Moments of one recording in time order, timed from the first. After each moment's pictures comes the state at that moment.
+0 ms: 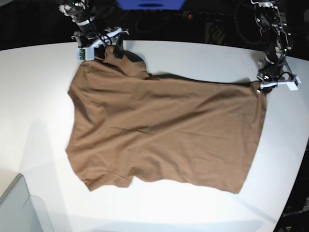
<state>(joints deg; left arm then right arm) 16.5 -12.1 -24.6 83.0 -48.7 5.6 22.7 -38.6 -4.7 7.9 100.9 14.8 17.5 -22.2</state>
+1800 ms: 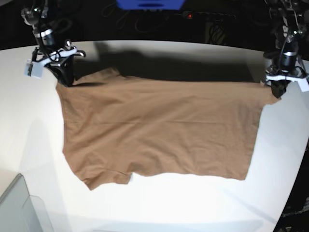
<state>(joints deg) 29.1 -14.9 -24.5 109.5 -44.4 5.7 23.5 -34.6 -1.7 26.2 114.9 33.1 23.6 -27.9</state>
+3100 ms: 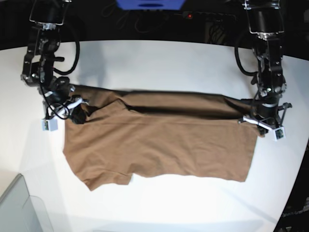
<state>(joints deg) 1.0 -15.1 -10.7 83.2 -14.7 5.0 23.3 -5.4 9.1 17.4 88.8 32.8 23.4 -40.4</state>
